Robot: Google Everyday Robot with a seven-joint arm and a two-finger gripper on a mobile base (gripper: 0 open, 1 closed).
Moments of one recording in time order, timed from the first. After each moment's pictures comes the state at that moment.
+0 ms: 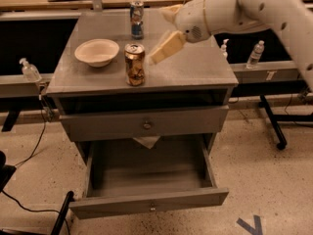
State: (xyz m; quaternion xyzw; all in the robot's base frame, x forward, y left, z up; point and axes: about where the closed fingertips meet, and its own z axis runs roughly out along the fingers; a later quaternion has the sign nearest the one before) arm 0.667 -0.006 0.969 -0.58 0.61 0.24 0.49
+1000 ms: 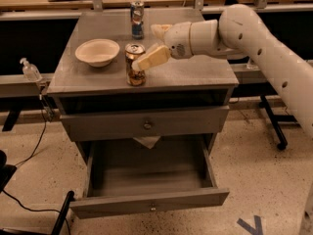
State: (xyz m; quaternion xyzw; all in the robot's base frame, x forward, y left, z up) arm 0.698 0.025 0.921 -0.50 0.62 0.32 0.51
